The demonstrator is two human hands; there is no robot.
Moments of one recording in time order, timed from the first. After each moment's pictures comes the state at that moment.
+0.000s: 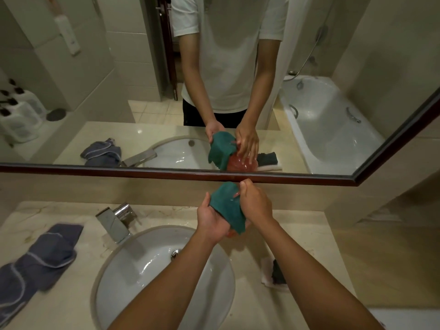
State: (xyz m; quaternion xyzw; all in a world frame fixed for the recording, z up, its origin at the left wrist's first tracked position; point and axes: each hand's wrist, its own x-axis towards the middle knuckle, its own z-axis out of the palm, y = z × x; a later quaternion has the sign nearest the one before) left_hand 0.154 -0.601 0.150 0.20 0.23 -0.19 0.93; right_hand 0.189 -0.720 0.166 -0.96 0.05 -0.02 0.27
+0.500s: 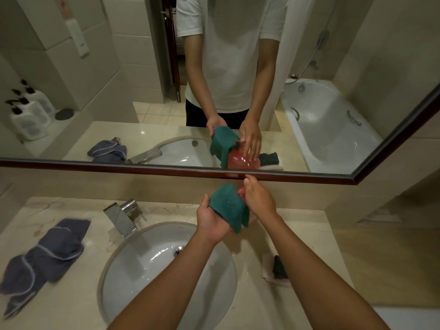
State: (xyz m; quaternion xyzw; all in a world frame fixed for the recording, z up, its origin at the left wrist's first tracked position) left_hand 0.133 -0.591 0.157 0.18 0.23 -0.18 0.94; right_hand 0.185 -0.725 0.173 -0.94 0.07 0.03 0.33
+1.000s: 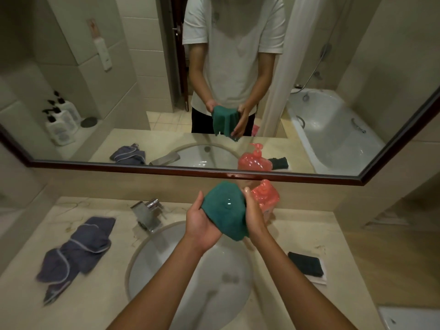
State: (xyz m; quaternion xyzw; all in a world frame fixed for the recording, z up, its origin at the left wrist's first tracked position) left_hand 0.073 -0.510 0.208 0.25 0.16 -0.18 0.94; right_hand 0.089 -0.636 0.212 -0.67 0.13 0.06 0.73
